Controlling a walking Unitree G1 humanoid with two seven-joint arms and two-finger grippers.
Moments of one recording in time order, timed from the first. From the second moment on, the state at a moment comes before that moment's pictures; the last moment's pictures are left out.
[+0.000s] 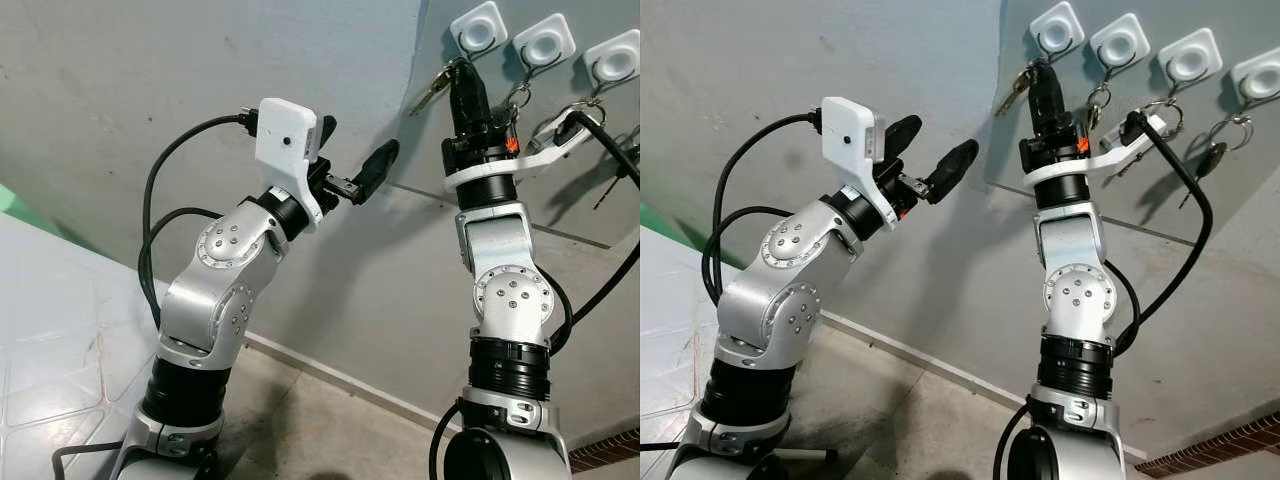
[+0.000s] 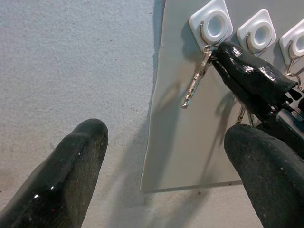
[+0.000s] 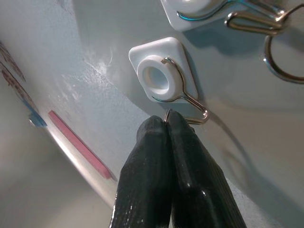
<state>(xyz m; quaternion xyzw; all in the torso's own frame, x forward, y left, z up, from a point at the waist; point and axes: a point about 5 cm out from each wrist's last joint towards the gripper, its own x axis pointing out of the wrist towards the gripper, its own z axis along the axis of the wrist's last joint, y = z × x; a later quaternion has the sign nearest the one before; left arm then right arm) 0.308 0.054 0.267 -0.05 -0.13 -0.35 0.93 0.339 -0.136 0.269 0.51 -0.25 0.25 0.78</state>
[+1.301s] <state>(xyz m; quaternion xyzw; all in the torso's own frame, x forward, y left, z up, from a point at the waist) 0.309 0.055 0.272 -0.06 -0.14 -0.35 0.93 0.331 -0.142 0.256 0.59 -0.25 0.28 0.72</state>
